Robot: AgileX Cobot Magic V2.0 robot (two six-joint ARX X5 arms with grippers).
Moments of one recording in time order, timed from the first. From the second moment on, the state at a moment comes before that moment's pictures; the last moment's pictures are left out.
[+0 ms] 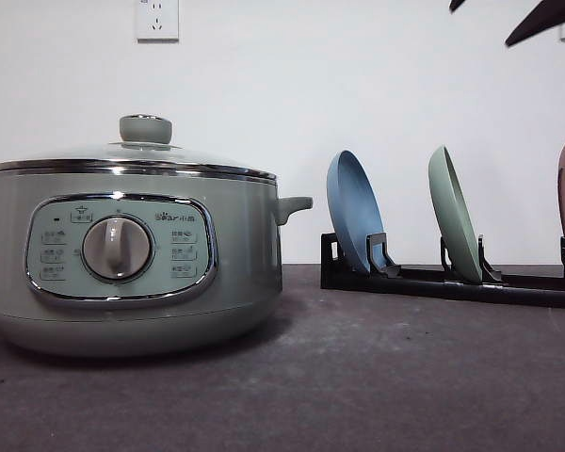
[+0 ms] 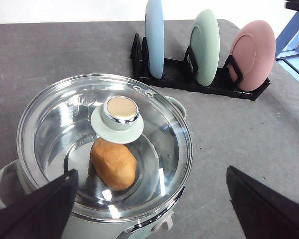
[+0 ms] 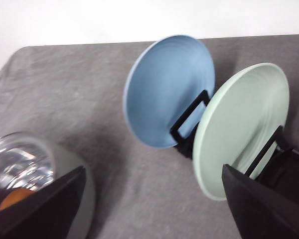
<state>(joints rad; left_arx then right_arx) -0.06 0.78 1.10 -0.83 0.56 0.02 0.03 1.48 1.60 -0.72 -0.45 0.15</state>
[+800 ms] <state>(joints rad) -0.06 0.78 1.10 -0.83 0.56 0.02 0.06 1.80 1.61 -0.47 -0.39 0.24</state>
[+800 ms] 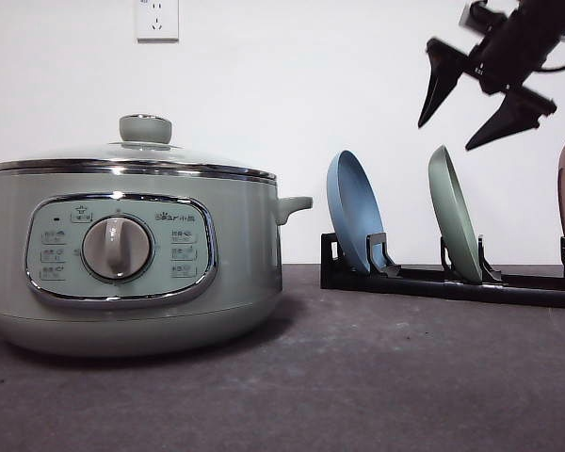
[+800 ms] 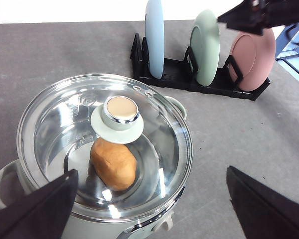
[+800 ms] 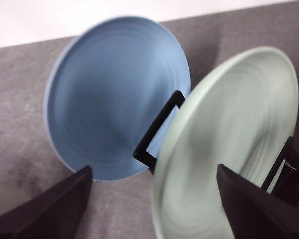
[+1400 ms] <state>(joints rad) -0.06 0.78 1.10 -0.83 0.56 0.02 0.07 1.85 1.61 -0.40 -0.36 0.26</state>
